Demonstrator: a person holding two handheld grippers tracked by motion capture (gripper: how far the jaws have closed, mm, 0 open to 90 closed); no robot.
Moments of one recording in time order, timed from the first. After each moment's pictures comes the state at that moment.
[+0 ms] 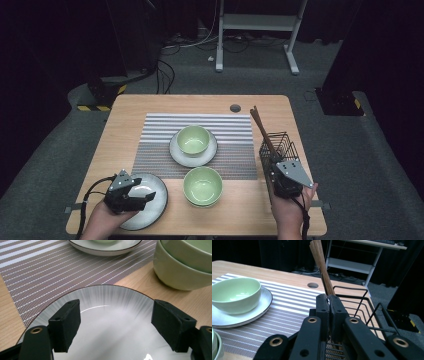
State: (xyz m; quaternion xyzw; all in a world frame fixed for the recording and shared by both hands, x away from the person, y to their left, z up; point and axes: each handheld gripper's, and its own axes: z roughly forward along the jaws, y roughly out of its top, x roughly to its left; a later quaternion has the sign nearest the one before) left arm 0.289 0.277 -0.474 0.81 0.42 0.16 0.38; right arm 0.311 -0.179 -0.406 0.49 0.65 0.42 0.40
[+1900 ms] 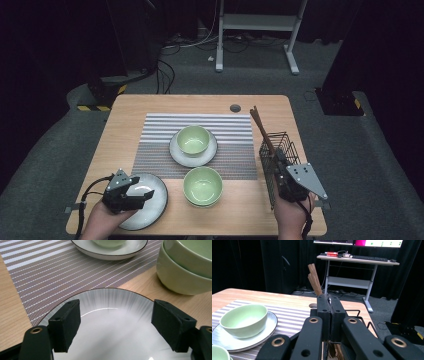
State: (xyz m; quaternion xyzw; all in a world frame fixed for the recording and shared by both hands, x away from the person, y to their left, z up) left arm 0.288 0.280 -0.471 0.80 0.42 0.17 0.39; right arm 0.295 -0.185 -0.385 0.47 0.60 0.49 0.42
